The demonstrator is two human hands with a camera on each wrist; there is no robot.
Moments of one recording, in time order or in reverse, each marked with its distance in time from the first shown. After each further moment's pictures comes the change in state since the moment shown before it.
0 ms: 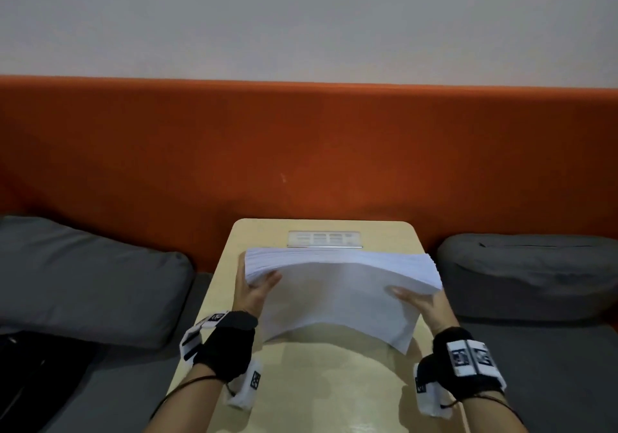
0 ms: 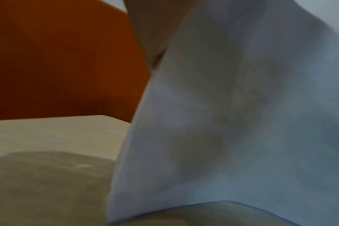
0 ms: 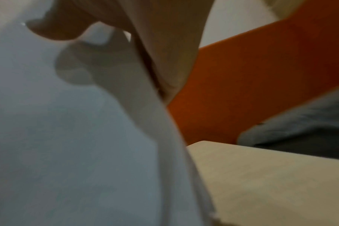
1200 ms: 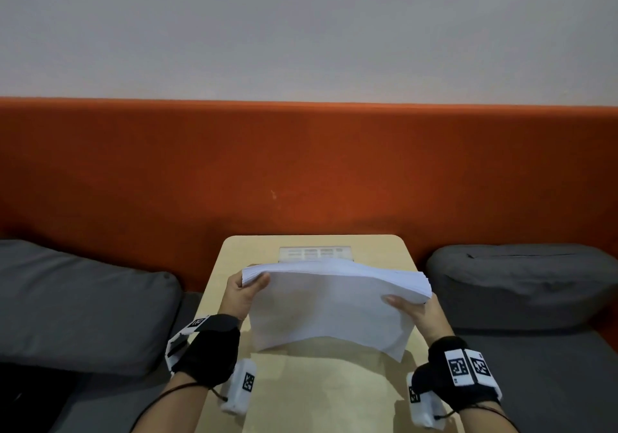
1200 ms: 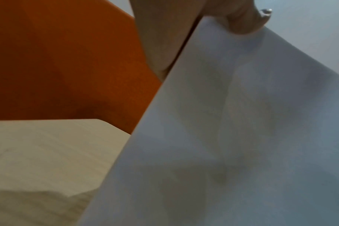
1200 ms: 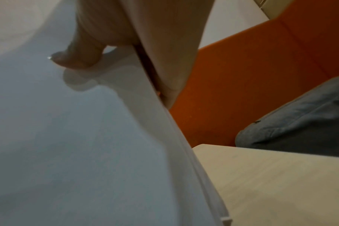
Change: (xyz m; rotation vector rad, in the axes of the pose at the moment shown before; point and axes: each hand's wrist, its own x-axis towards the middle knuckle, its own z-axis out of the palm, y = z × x) left_hand 0.019 0.026 0.006 -0.027 -0.135 -0.058; right_hand 0.010 0.001 -0.007 -0.072 0.032 0.041
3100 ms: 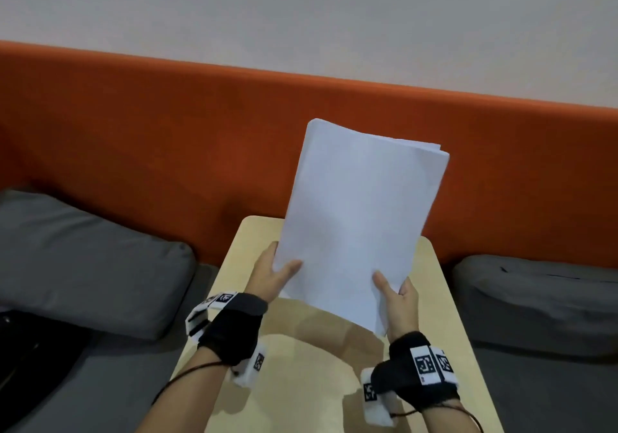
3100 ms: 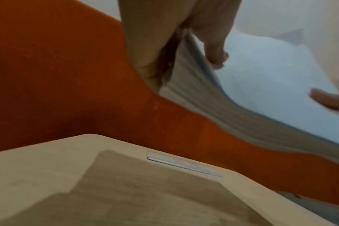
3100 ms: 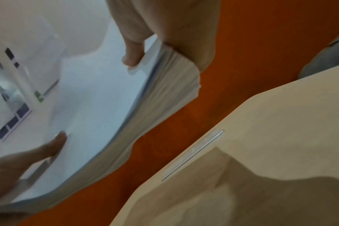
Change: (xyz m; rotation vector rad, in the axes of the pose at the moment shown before) left_hand 0.032 -0.013 0.001 0.379 -0.043 -0.060; right_hand 0.031 0.014 0.091 0.151 0.138 0.055
